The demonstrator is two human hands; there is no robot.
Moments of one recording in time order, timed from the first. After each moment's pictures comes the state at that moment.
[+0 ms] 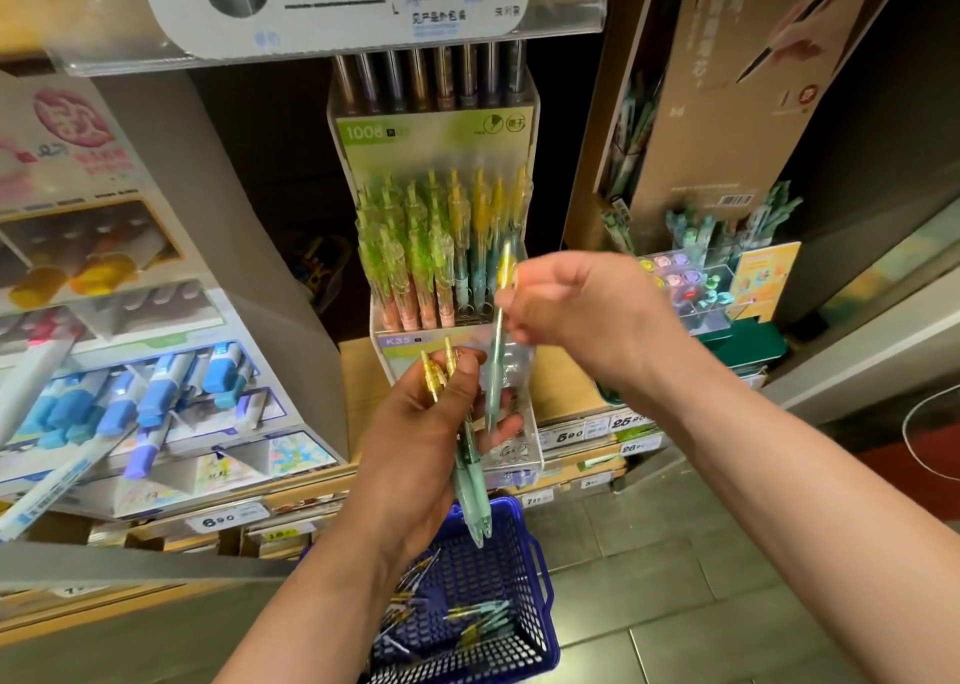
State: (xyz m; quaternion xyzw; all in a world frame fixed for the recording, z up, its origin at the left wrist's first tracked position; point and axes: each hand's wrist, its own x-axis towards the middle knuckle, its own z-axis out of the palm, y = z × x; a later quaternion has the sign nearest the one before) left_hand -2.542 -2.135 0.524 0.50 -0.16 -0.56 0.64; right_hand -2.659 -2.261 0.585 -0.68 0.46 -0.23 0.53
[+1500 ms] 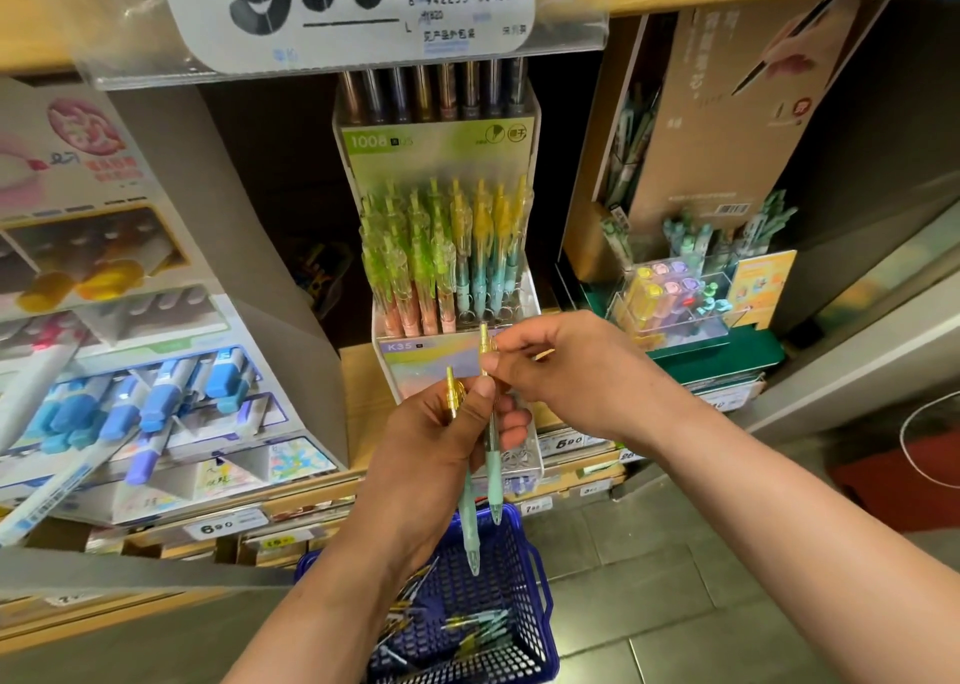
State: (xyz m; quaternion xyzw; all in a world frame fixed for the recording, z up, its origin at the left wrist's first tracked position) left_hand -2.545 -2.132 0.519 0.55 -0.23 -0.54 0.60; right_hand -2.662 -2.241 0.580 -0.75 0.45 -0.09 0.47
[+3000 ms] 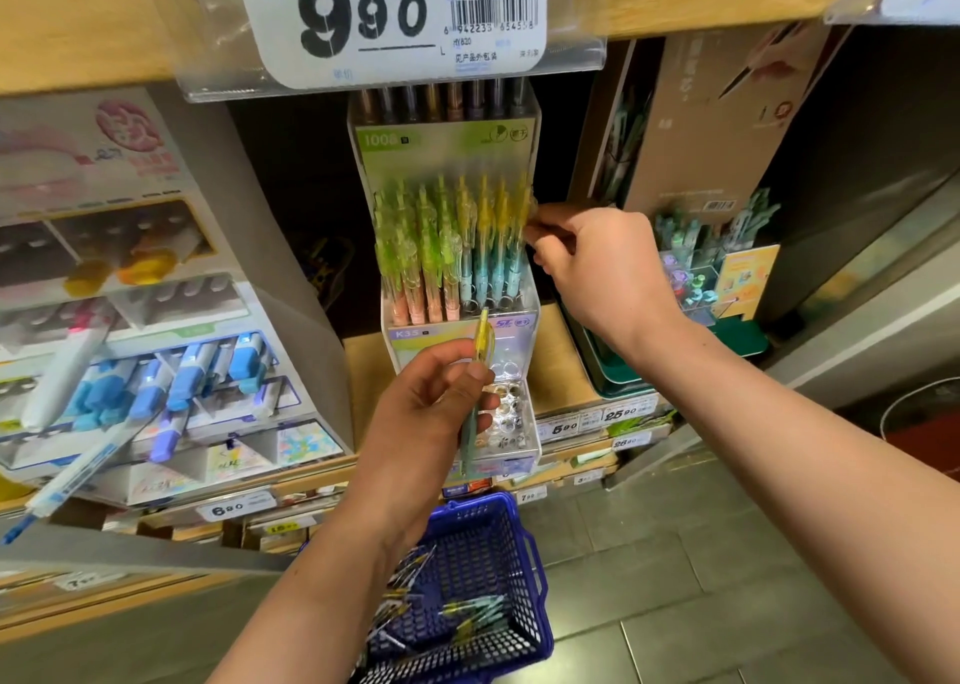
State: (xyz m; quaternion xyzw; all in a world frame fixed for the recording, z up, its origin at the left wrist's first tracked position) left_hand -2.539 -2.121 0.533 0.56 -0.23 -0.52 0.61; right_hand -2.651 -2.294 0.587 -0.82 0.45 -0.26 0.22
